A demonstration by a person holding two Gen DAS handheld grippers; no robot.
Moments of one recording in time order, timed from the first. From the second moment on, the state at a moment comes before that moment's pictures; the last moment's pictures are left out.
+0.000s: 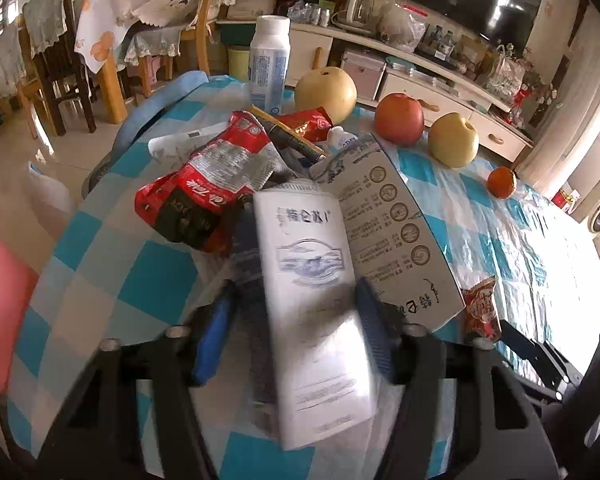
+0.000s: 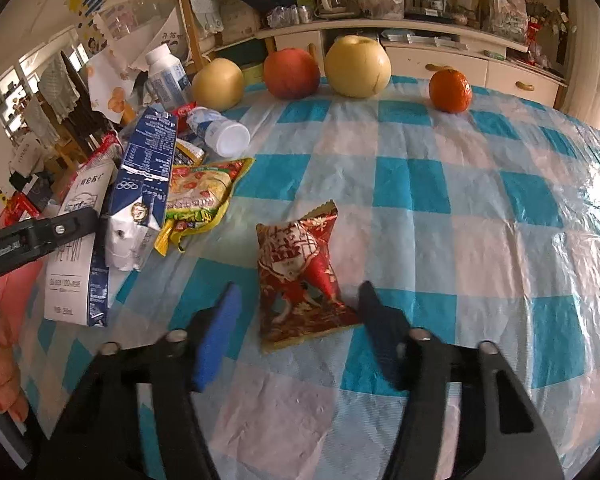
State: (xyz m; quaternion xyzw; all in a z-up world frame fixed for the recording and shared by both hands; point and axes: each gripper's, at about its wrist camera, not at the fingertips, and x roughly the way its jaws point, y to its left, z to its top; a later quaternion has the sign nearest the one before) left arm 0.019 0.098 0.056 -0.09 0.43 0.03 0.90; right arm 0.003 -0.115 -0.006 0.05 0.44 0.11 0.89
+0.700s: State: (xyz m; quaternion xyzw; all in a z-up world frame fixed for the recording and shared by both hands) left arm -0.024 0.137 0.057 -0.15 0.39 -0.08 0.91; right arm -0.018 -0.108 0.004 0.01 0.40 0.08 0.91
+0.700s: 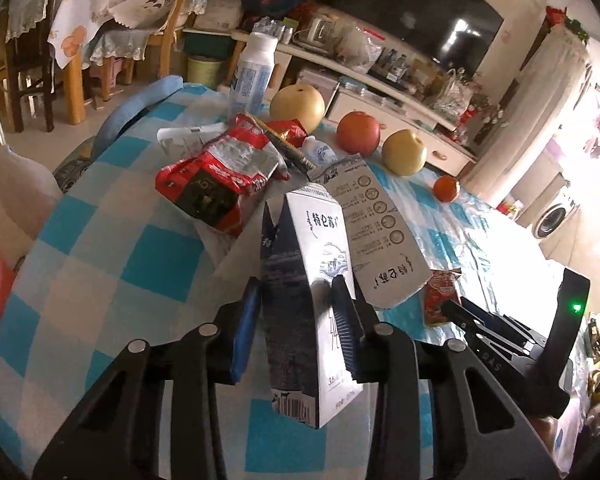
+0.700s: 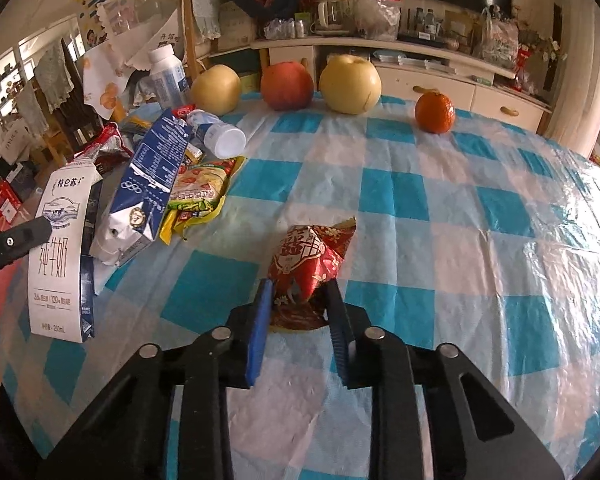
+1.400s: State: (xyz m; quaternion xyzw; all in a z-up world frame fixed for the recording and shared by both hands) left arm -0.039 0.090 0.041 0.02 0.41 -0.02 0.91; right arm -0.002 -0.097 -0.009 0.03 0.42 0.07 0.90
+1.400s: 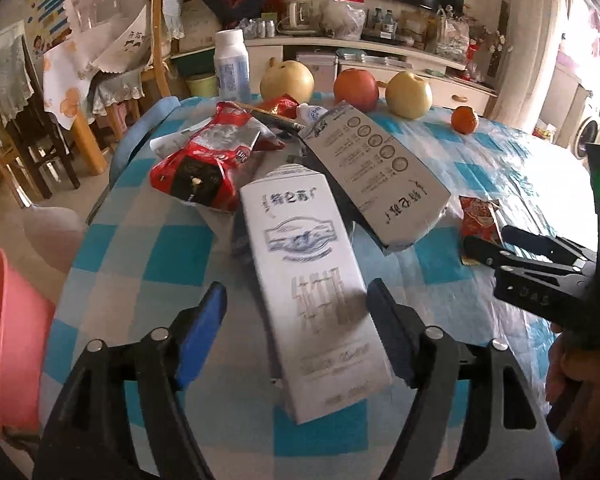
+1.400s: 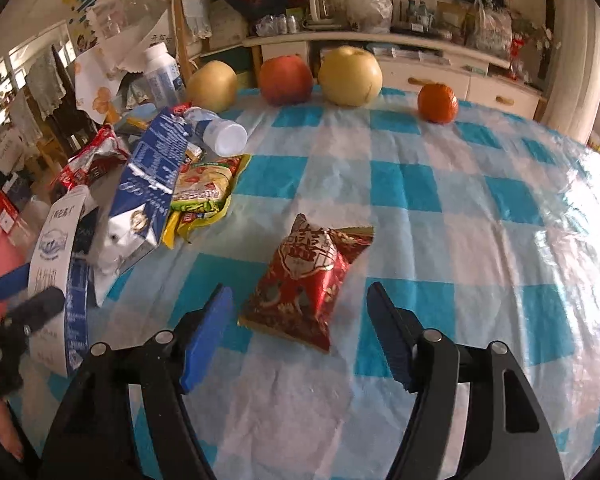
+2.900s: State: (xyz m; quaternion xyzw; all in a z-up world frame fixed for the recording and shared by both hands) left arm -0.096 0.400 0.105 -0.20 0.31 0.21 0.90; right arm -0.099 0.219 0.114 -0.03 0.31 0.38 0.87
